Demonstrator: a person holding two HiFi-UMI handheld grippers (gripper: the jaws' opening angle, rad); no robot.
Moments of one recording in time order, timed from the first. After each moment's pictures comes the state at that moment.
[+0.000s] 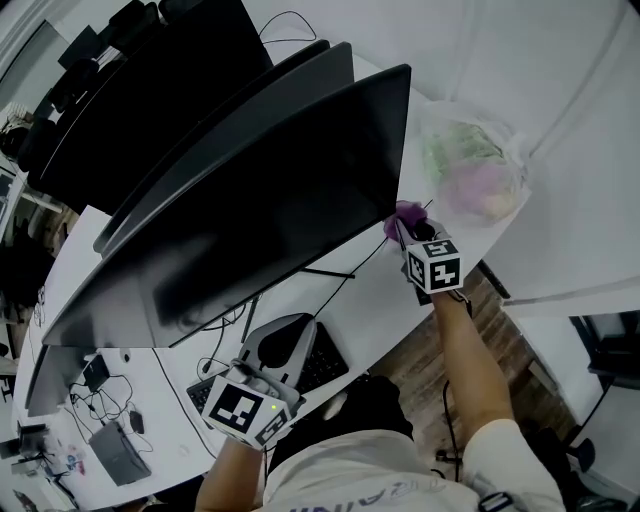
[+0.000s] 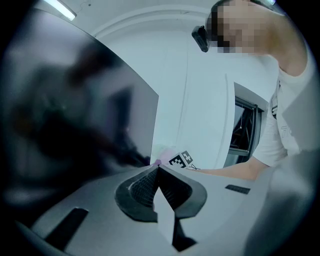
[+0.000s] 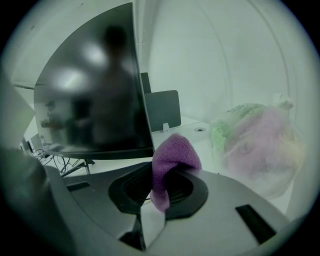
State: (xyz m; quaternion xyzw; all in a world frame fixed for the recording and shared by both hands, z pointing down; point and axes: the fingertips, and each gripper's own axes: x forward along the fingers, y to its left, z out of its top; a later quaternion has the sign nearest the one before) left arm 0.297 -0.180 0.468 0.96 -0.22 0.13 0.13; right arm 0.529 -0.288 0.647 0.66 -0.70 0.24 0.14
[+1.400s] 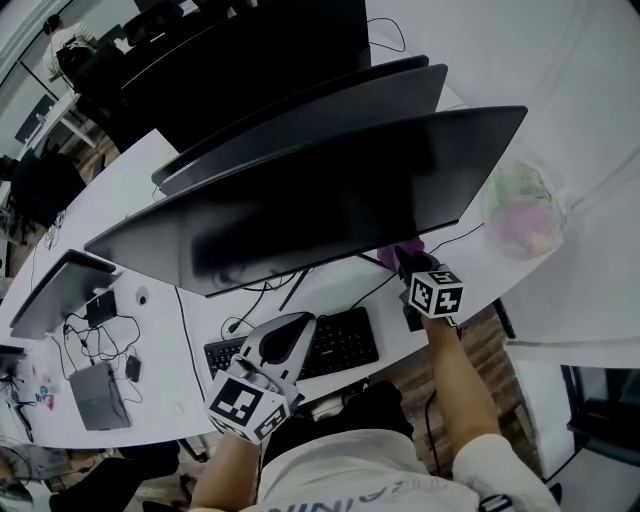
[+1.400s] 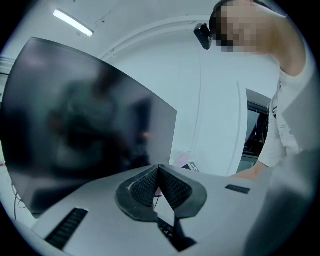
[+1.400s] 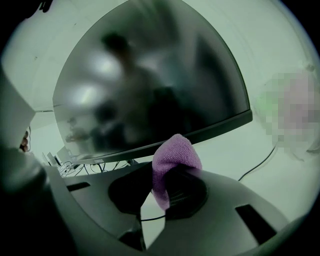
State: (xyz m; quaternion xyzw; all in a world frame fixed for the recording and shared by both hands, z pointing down) left arm 0.183 -0.166 0.449 0.93 -0.33 0.10 0.14; right arm 0.378 -0.284 0.657 0.56 -0.76 0.31 0.08
